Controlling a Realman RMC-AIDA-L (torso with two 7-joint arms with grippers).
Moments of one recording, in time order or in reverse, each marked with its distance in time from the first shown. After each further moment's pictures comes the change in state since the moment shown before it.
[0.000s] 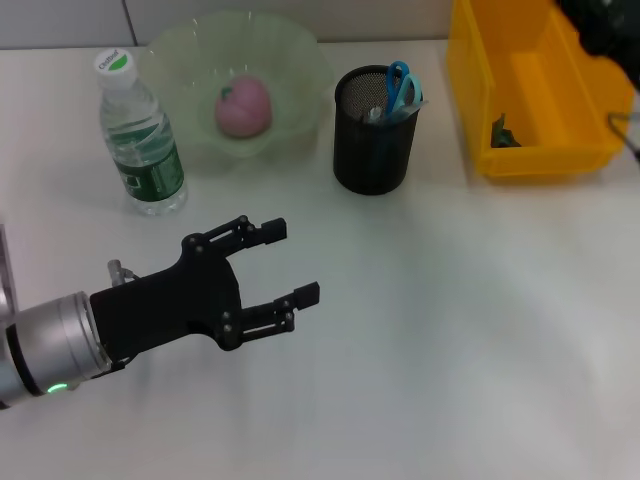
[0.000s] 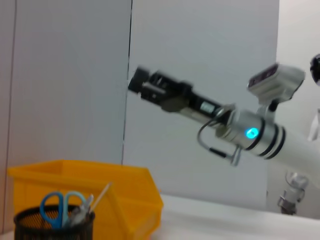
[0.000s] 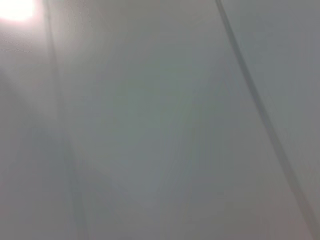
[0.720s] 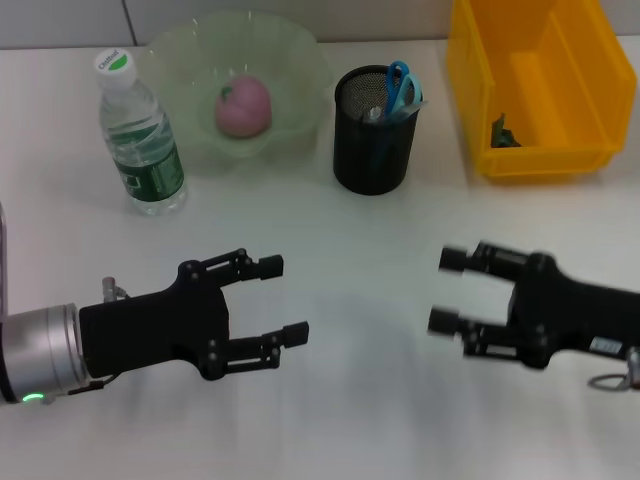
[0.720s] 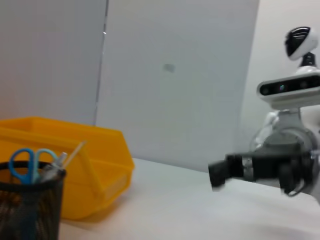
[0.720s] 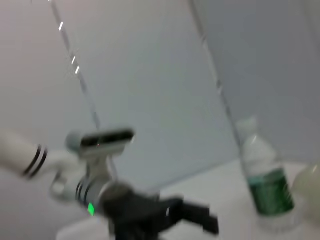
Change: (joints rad) left arm 0.013 0.008 0.012 0.109 0.125 0.033 -0.153; right arm -0.113 -0.084 0.019 -0.050 -0.834 -0.180 0.213
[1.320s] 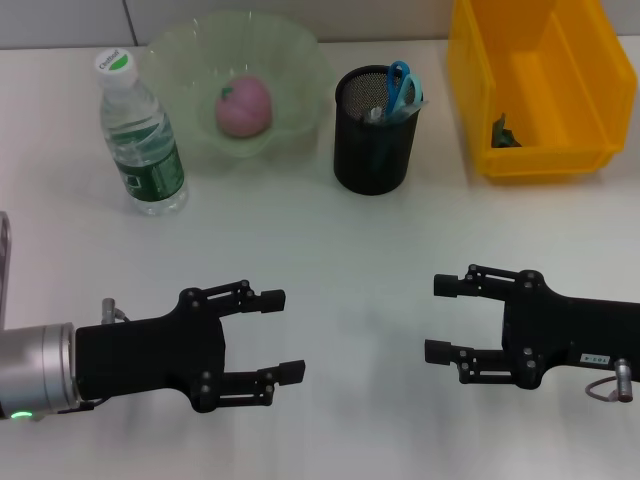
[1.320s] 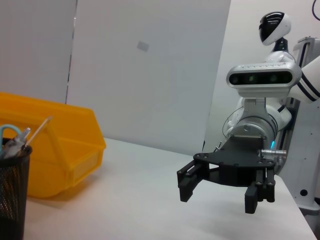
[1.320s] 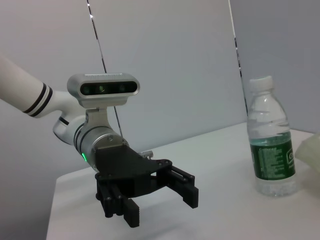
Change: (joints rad) left arm 0.005 0.004 -0.001 0.029 0.088 0.037 -0.029; right arm 0.027 -0.012 0.005 -0.012 -0.110 0.065 -0.069
